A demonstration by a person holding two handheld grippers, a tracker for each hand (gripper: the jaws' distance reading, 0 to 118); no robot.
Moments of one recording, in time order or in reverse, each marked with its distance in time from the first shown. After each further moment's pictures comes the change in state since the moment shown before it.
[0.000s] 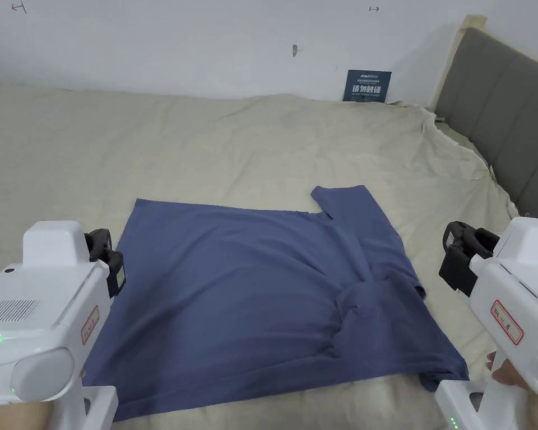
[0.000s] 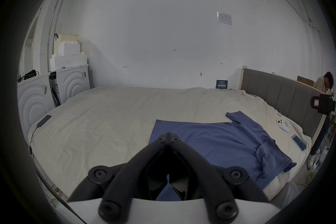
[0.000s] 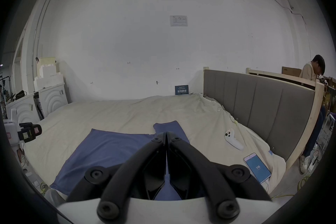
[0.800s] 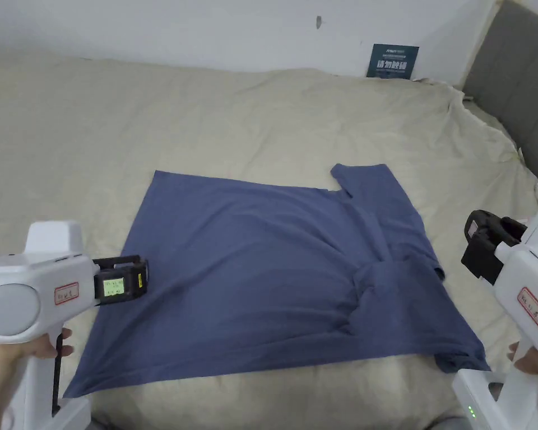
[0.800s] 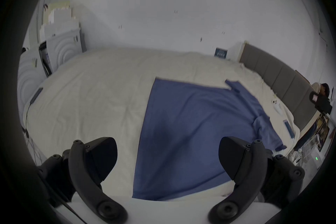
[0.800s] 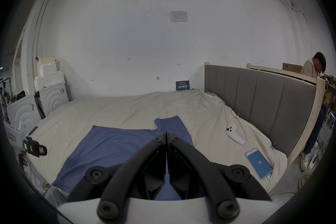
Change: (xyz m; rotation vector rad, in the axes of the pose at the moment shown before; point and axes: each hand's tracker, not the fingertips) left arm -0.055 -0.028 -0.029 -0.487 -0.053 0.087; right arm -0.001 -0.007 -0.003 -0.040 0.008 -0.005
